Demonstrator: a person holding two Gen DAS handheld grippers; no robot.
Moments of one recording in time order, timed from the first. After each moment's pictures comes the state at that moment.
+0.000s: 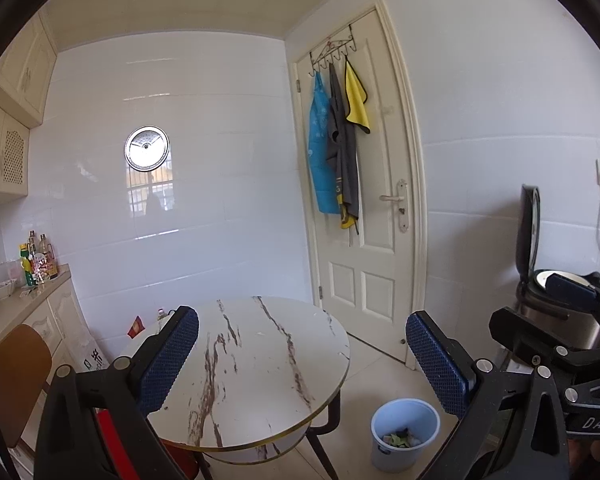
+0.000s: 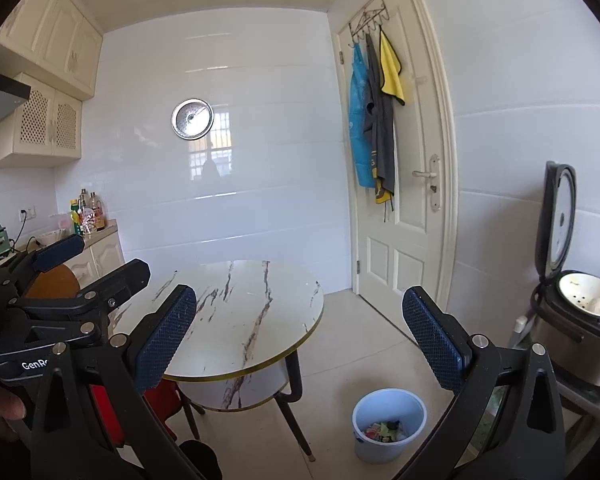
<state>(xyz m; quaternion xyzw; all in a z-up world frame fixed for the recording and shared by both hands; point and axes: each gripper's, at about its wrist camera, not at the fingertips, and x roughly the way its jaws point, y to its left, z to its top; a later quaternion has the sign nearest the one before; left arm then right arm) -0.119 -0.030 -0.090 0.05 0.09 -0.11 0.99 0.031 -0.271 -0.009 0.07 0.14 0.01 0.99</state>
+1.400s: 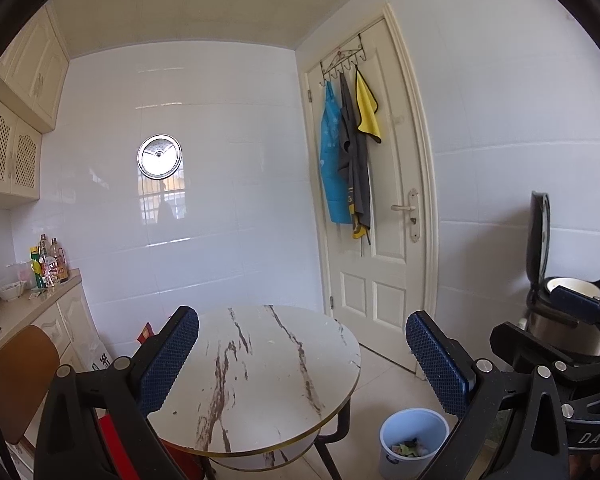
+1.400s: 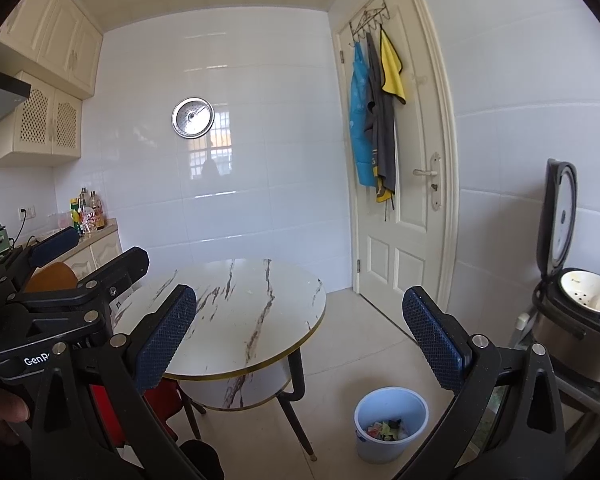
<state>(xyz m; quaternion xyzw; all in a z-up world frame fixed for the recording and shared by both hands) -0.100 -0.016 -0.102 0.05 0.07 -0.10 0.99 0.032 -0.266 -0.012 0.07 0.15 0.02 0.99</state>
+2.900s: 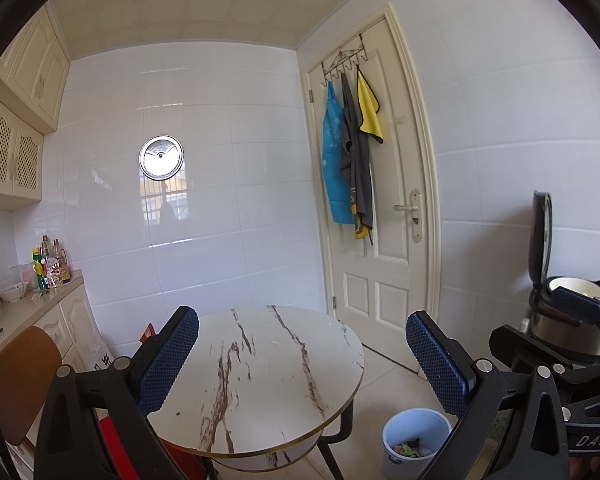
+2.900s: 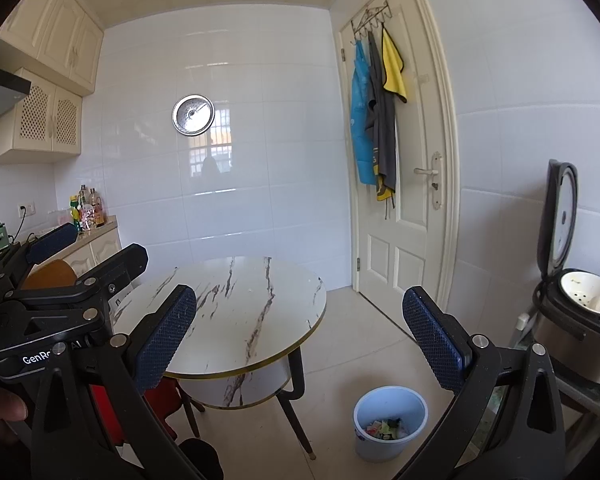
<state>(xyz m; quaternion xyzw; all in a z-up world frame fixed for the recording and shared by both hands) -0.097 -0.015 -0.108 0.05 0.07 -0.10 0.99 0.033 -0.262 -0.011 0.07 0.15 0.02 0.99</state>
